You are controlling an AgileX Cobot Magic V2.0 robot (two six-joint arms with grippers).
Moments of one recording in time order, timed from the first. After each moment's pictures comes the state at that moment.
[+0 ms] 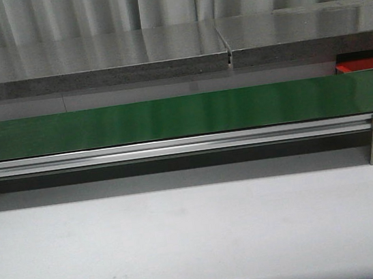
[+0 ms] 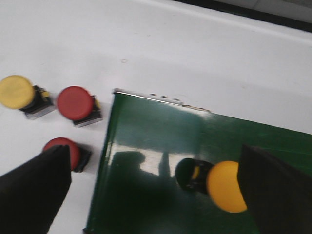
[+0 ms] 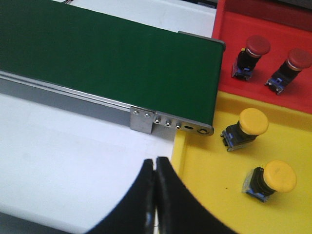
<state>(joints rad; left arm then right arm) 0.26 1.84 -1.76 -0.20 0.98 0.09 -0.17 0.75 -0.70 0.35 0.68 -0.49</state>
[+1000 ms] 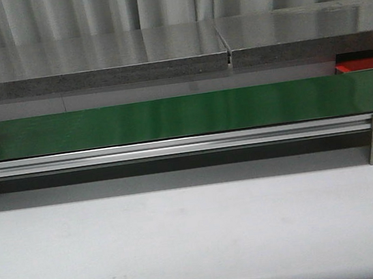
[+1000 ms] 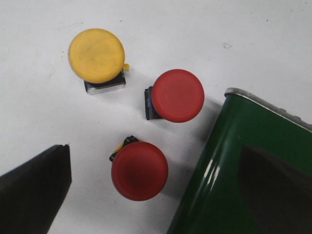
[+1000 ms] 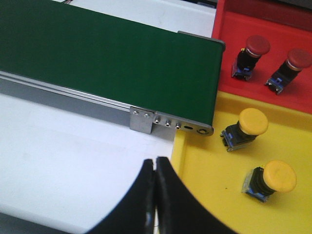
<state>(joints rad) 0.40 2.05 -1.74 -0.20 0.86 0.01 -0.17 0.75 -0.70 0.35 0.68 -0.49</state>
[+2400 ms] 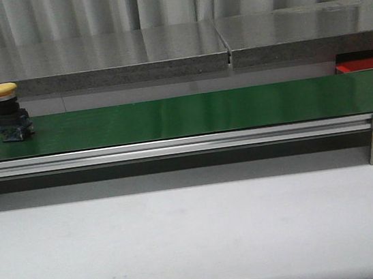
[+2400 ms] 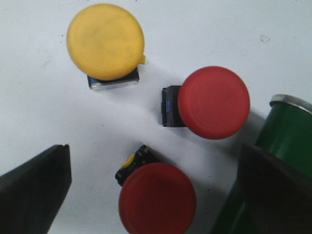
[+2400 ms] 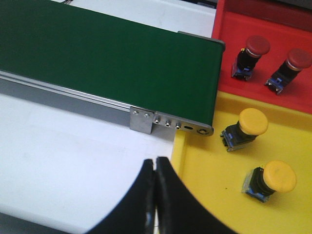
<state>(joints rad) 0.40 2.14 -1.74 -0.18 0.81 -0.04 -0.17 0.75 -0.70 0.35 0.68 -0.49</state>
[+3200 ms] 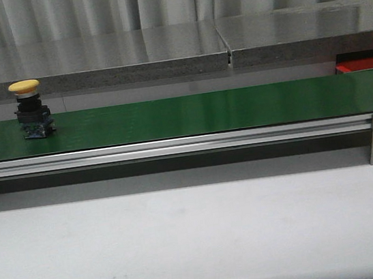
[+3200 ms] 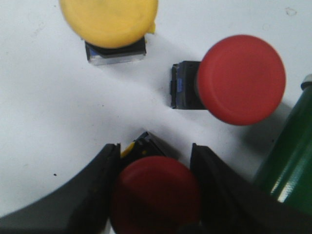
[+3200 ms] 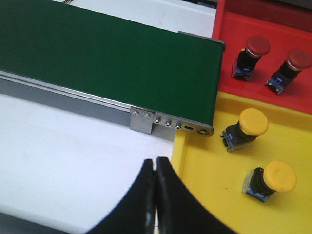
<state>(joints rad) 0.40 2.18 -1.74 -0.18 0.84 -0.06 -0.17 0.75 -0.70 0.35 0.68 -0.49</state>
